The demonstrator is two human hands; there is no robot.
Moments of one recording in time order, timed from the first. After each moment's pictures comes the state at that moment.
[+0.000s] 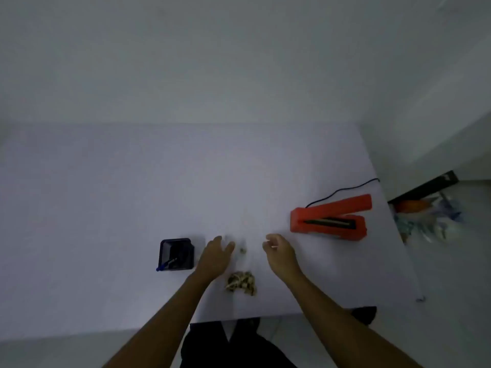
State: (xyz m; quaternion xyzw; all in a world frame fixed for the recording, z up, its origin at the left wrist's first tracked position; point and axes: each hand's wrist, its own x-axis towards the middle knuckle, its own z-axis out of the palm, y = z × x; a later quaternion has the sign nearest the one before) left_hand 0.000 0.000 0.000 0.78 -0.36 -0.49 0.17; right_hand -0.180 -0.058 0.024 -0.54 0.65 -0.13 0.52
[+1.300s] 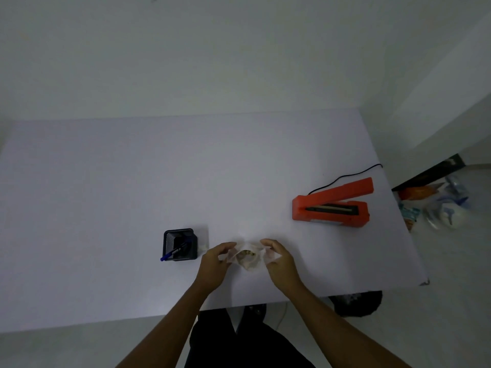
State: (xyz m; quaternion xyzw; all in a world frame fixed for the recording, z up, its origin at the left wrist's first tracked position) left_hand 0.004 0.050 -0.025 0.70 -0.45 -0.44 0.33; right_hand -0.197 -0.007 -0.010 -0.55 0.58 -0.20 0.56
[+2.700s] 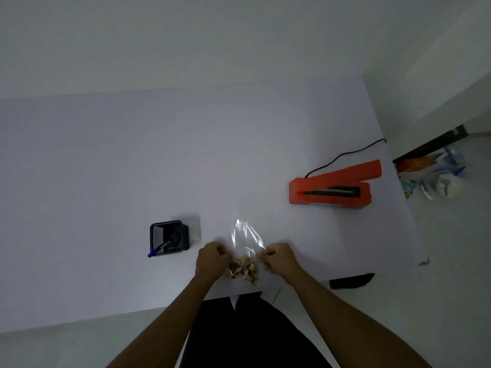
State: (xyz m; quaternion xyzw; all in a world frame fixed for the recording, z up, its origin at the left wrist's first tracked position) left_hand -0.013 0.040 -0.039 0.81 -0.37 -0.45 0.12; right_hand -0.213 -0.014 -0.052 -0.45 0.66 -0.04 0.60
